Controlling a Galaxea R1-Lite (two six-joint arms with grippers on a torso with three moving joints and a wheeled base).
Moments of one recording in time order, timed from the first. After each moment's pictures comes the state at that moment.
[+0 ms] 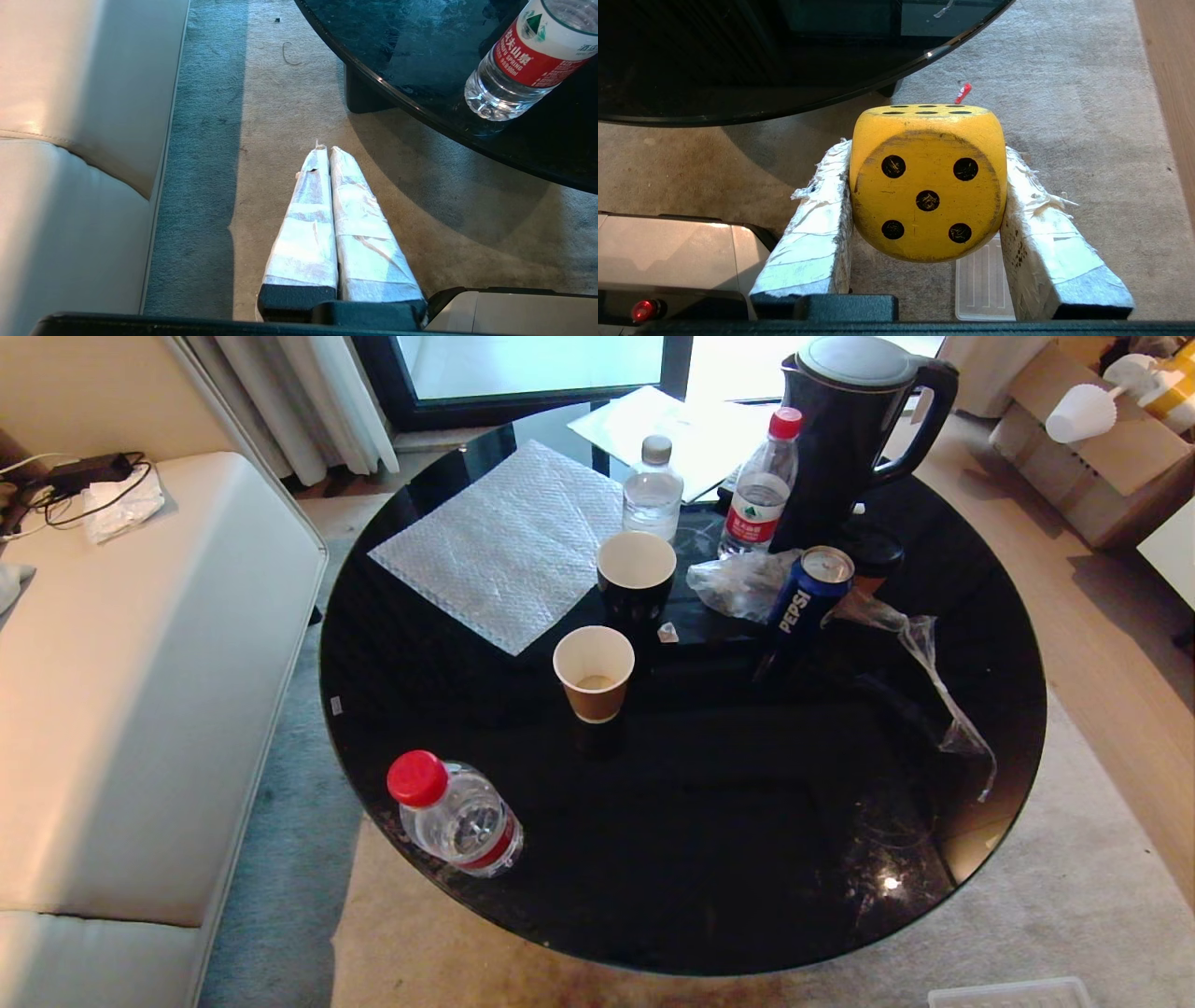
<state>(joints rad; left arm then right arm) 0.00 0.00 0.00 0.01 0.01 -0.01 0.00 0.00 -0.10 0.23 0.04 -0.10</state>
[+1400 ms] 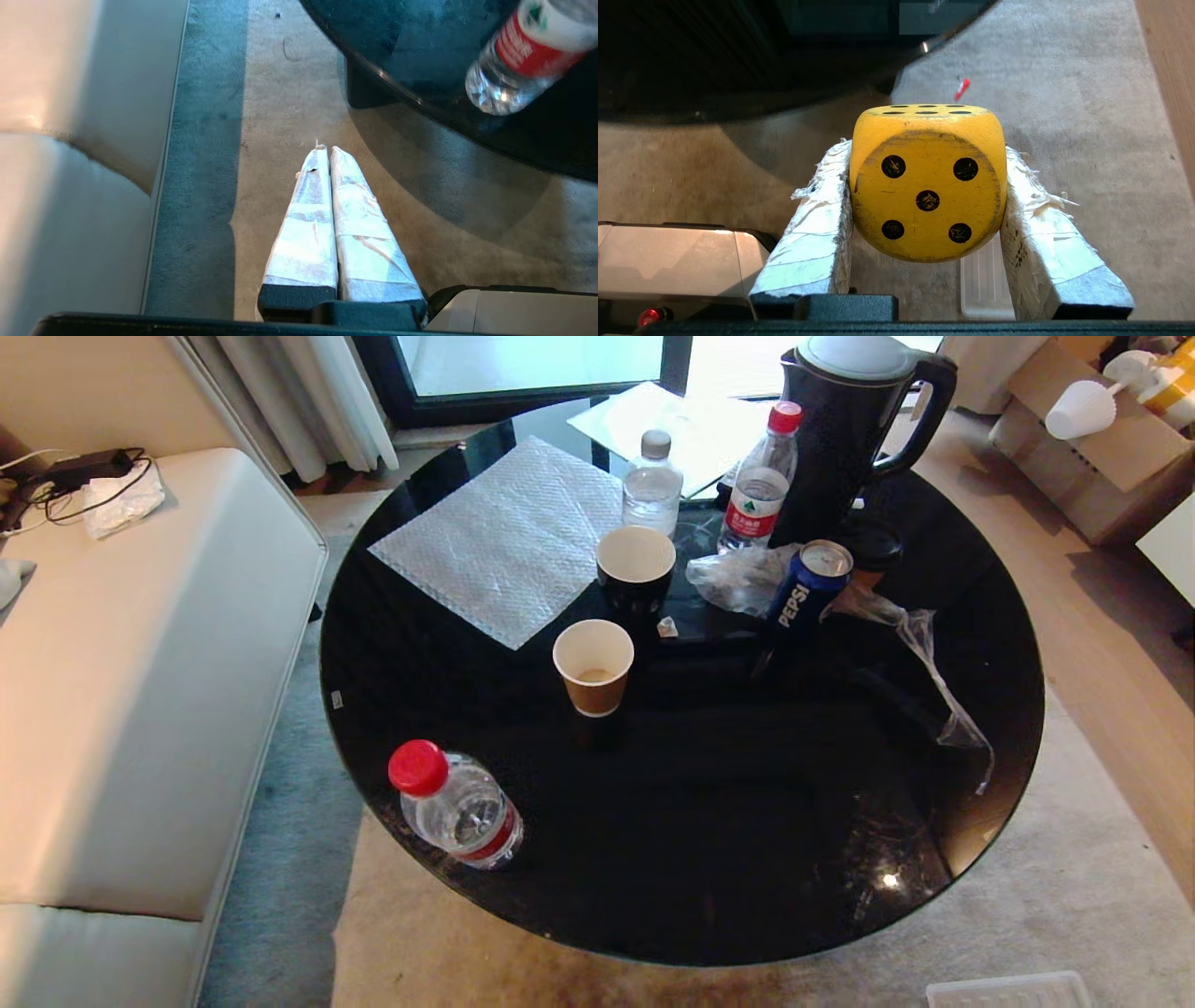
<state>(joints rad) 0.00 0.00 0.00 0.01 0.01 -0.01 0.00 0.00 -0.09 0.23 0.03 -0.07</state>
